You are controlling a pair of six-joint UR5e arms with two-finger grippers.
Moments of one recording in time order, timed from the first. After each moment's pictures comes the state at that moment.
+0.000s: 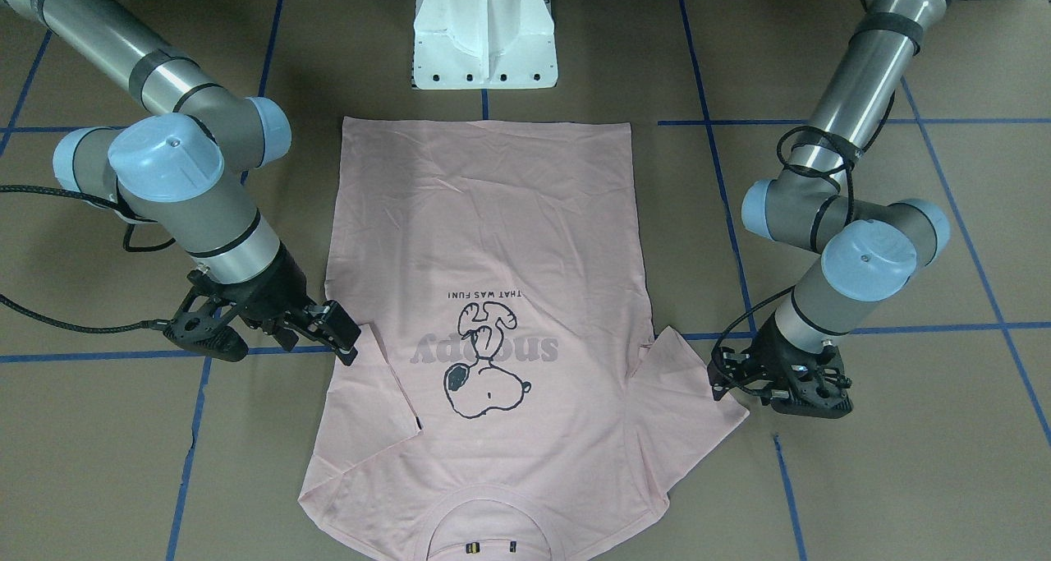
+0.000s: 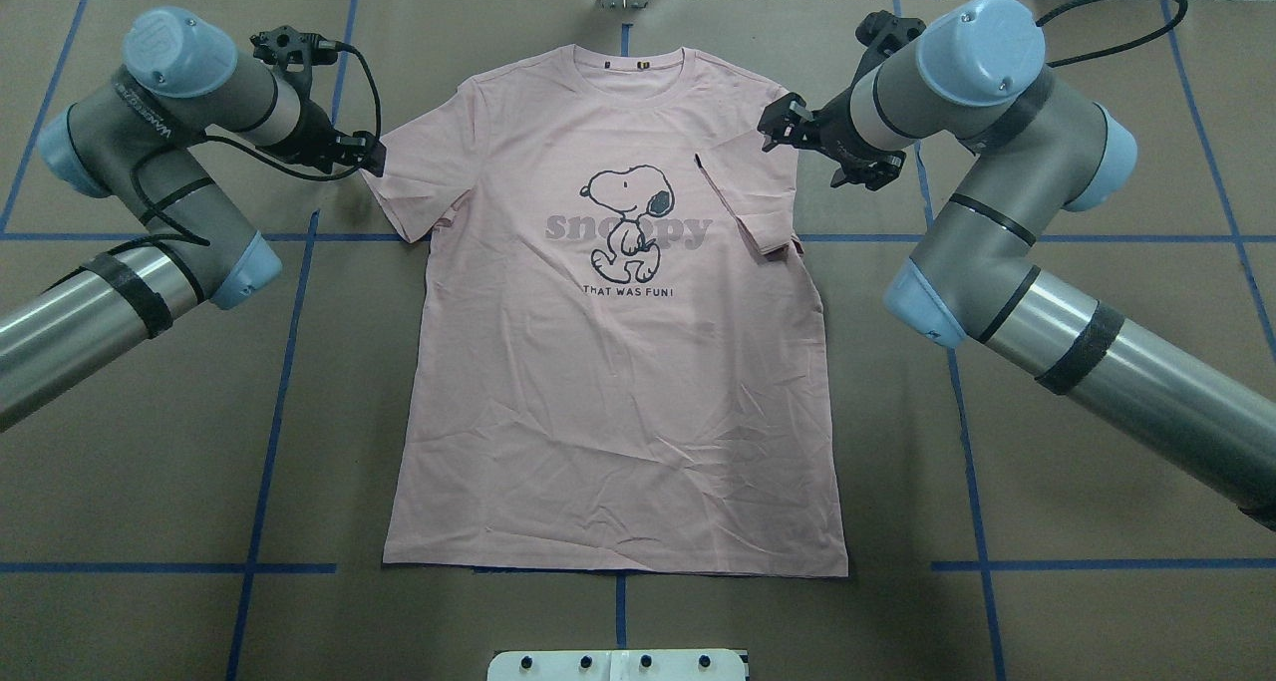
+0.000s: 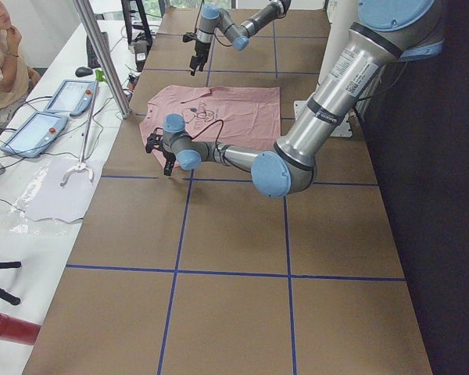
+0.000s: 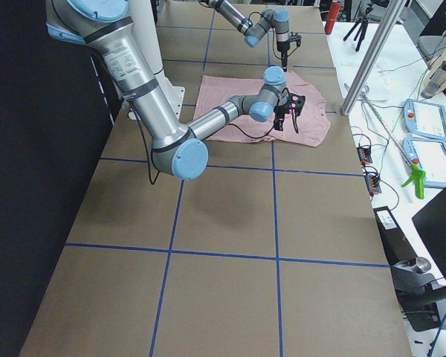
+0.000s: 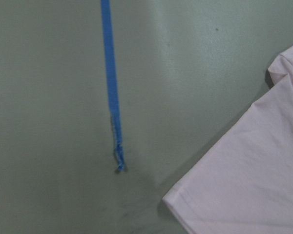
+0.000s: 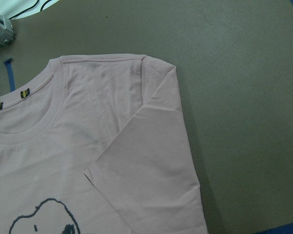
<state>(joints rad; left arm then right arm) -0.91 -2.20 -1.04 -2.33 -2.03 -0.88 0.83 -0.99 1.45 -1.05 1.95 1.47</state>
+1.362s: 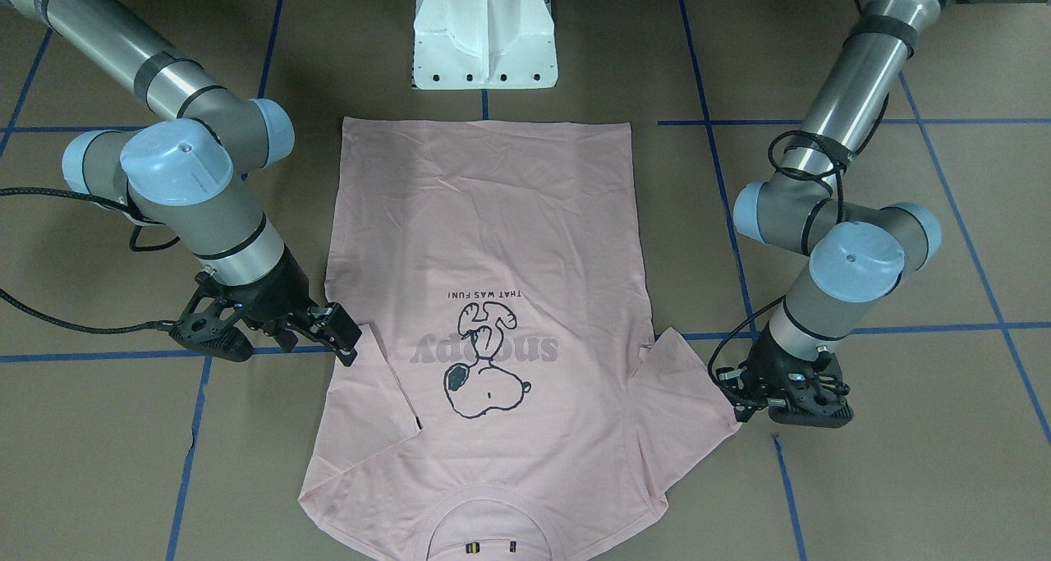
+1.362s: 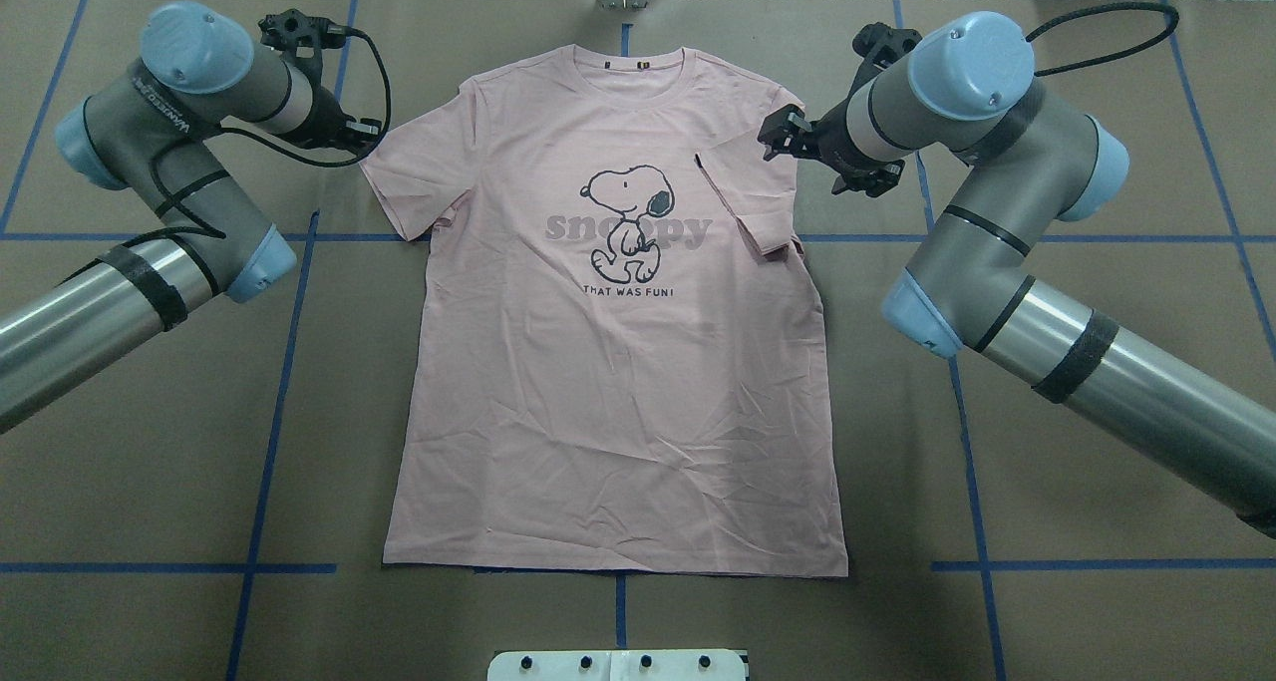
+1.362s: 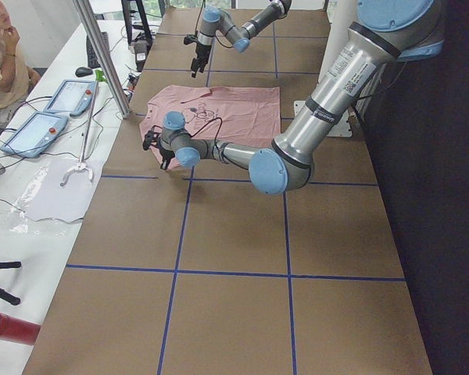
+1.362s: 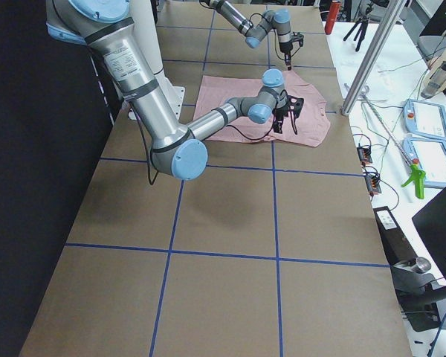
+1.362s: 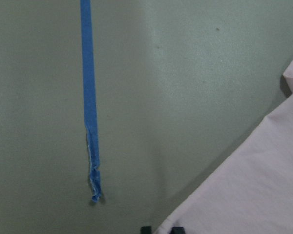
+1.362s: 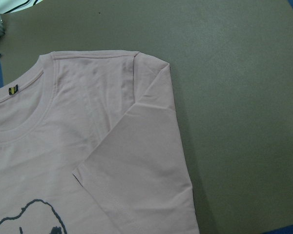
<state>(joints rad) -0.91 -2.24 -1.04 -2.33 -1.95 -0.89 0.81 -0.99 1.44 -1.05 1.92 1.46</state>
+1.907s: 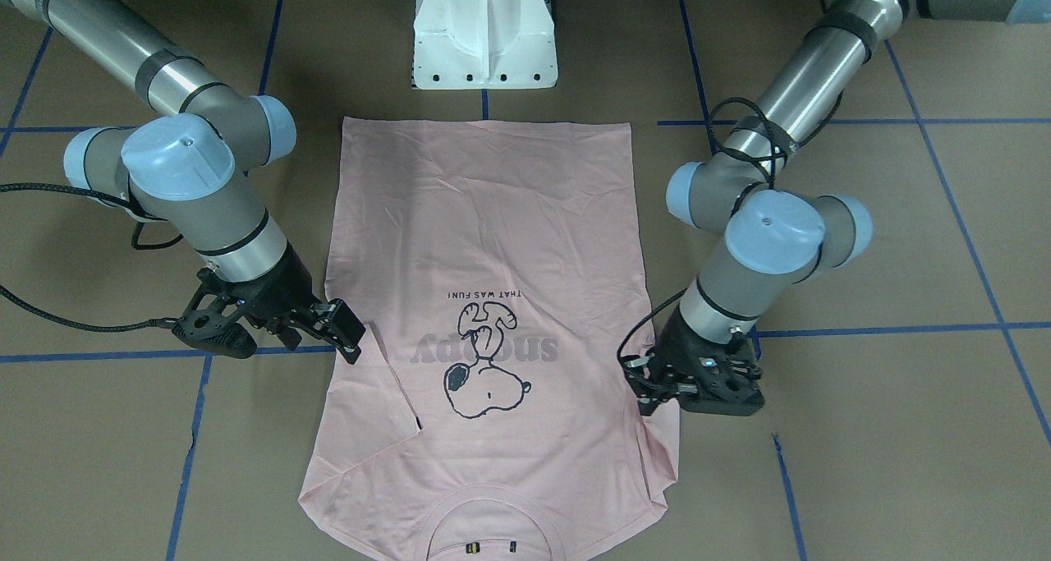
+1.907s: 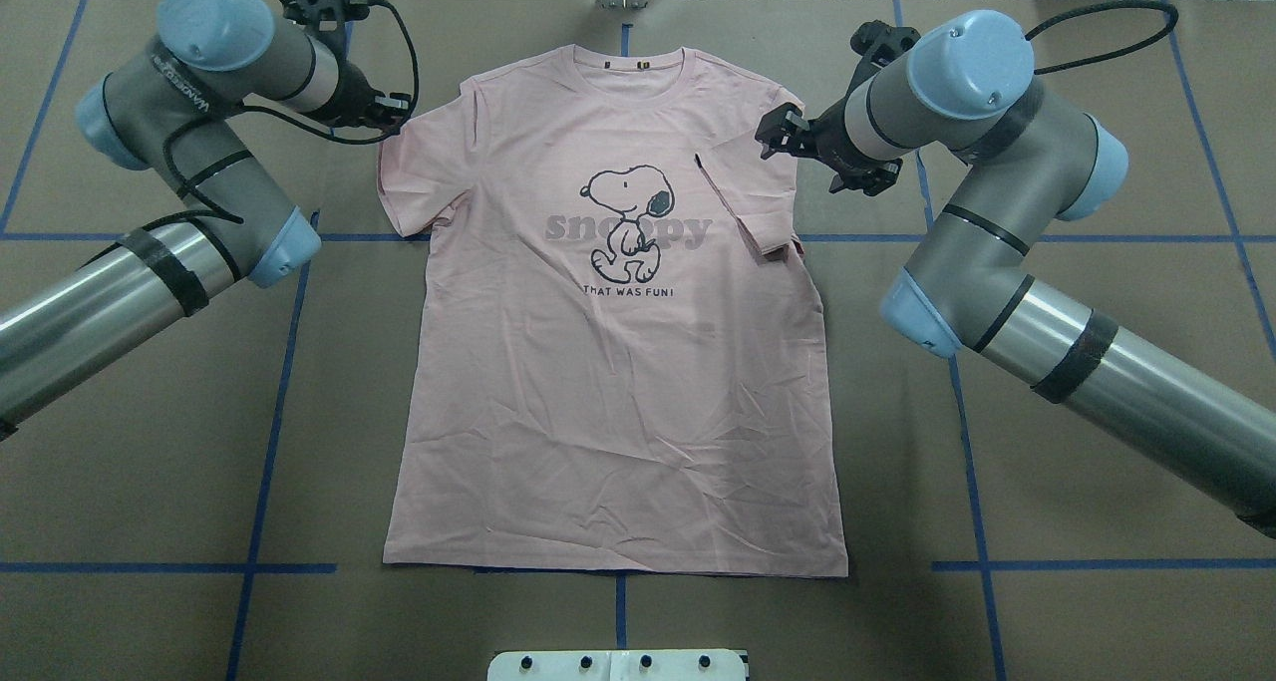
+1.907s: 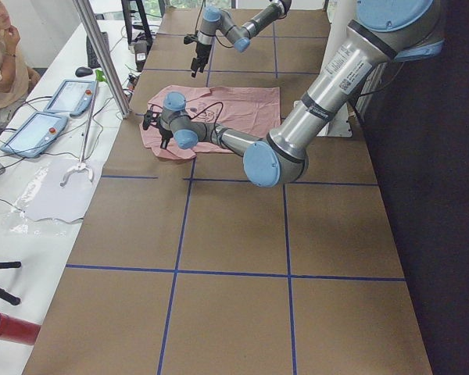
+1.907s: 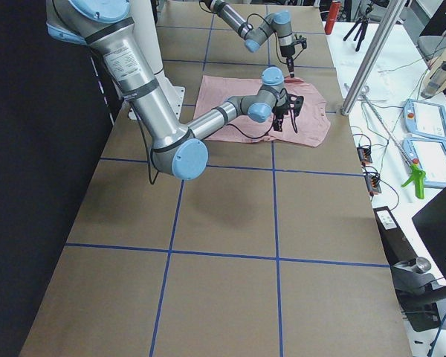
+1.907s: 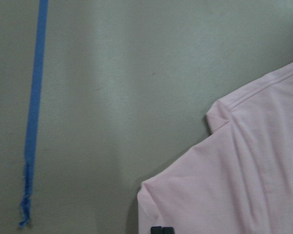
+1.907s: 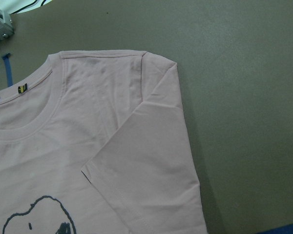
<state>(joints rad) -0.83 -2.39 -1.06 -2.32 -1.94 -1.11 0.81 -0.99 1.45 -1.05 1.92 1.46</state>
